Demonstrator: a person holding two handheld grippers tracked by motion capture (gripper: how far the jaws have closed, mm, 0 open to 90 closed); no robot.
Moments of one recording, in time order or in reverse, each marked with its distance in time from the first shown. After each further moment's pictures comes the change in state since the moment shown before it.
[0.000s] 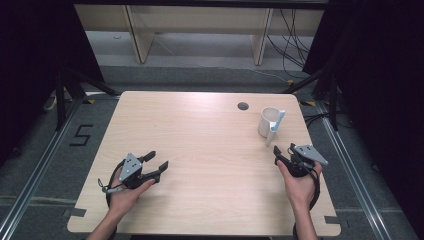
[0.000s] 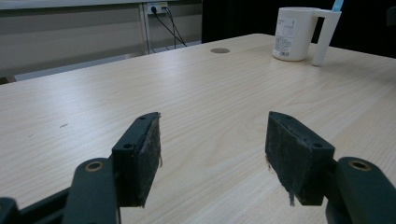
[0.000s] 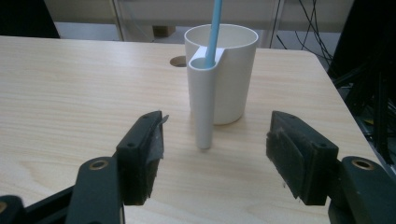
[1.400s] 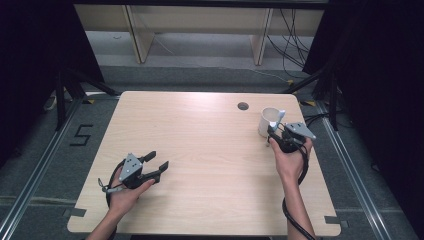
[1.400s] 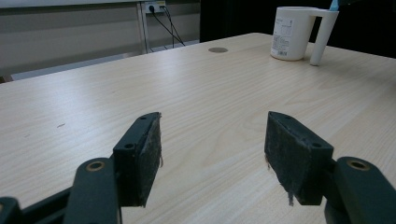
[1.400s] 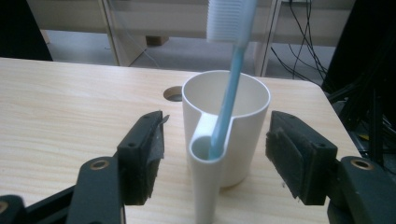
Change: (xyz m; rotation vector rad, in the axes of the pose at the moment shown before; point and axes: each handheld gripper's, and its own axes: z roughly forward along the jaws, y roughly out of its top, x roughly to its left) left arm 0.000 0.001 0.000 -0.001 -0.009 0.003; right arm 0.005 0.044 0.053 -0.036 -0.047 -0.031
